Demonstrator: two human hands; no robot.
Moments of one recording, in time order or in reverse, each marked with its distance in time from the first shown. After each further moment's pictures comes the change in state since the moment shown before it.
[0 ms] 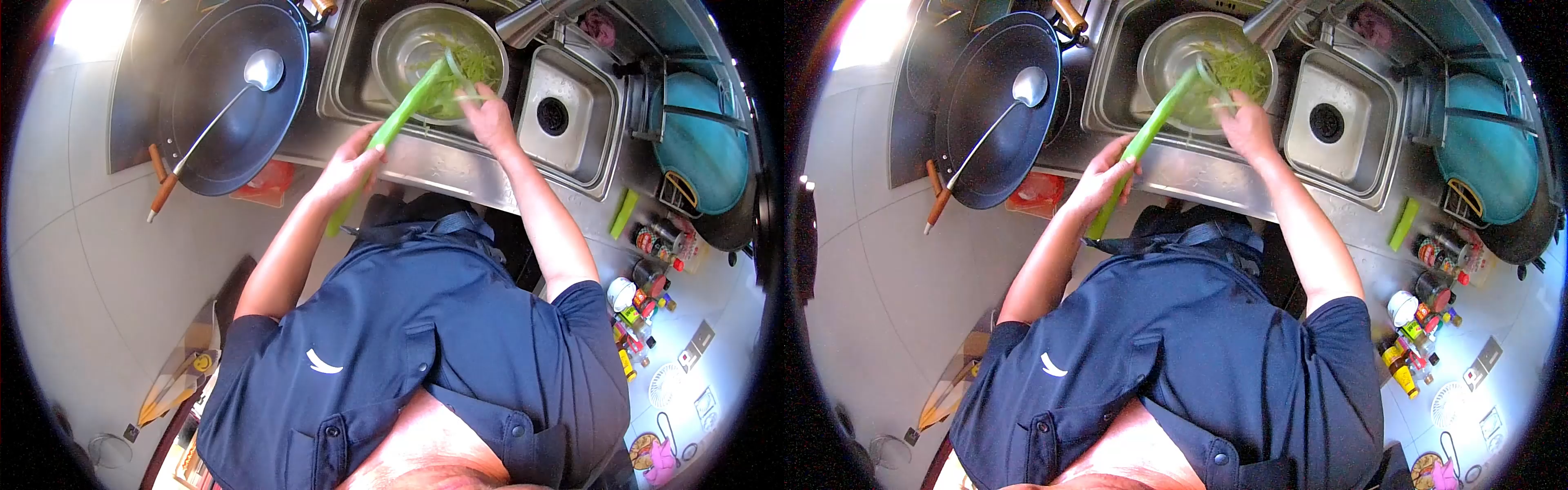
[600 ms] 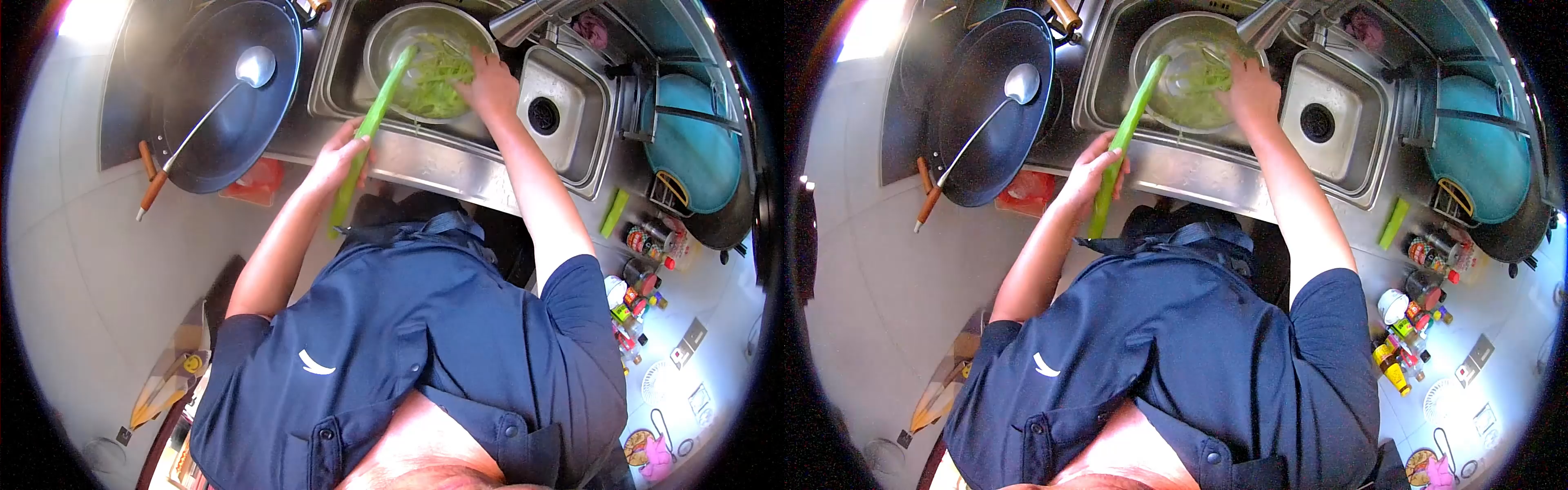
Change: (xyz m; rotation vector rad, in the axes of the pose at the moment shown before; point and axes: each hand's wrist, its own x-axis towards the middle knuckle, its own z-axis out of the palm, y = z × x) left_hand 0.003 0.002 0.001 -0.138 0.092 -0.094; right_hand 0.048 -0.010 -0.016 -0.804 0.140 -0.157
